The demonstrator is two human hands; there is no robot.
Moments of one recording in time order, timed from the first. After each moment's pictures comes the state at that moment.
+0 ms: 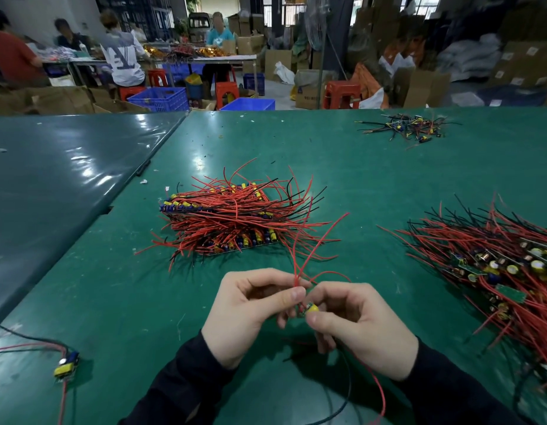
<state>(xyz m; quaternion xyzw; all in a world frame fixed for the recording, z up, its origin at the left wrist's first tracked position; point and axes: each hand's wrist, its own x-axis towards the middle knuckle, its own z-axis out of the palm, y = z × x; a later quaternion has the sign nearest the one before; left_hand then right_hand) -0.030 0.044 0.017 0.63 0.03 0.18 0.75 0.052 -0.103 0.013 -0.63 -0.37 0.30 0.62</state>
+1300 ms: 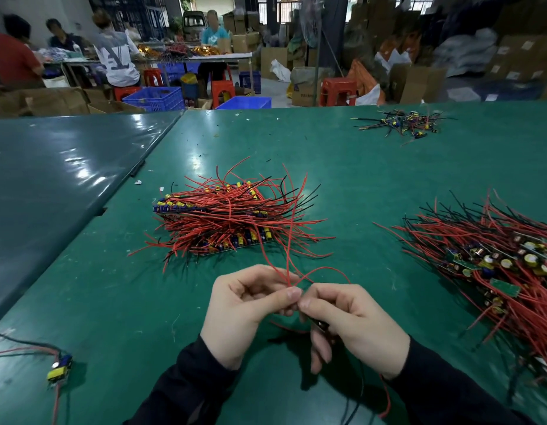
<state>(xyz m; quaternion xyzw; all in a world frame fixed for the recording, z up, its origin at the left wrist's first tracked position) -0.027 0.038 0.012 0.62 0.07 0.22 0.75 0.050 -0.102 0.015 -0.62 -0.34 0.37 0.60</state>
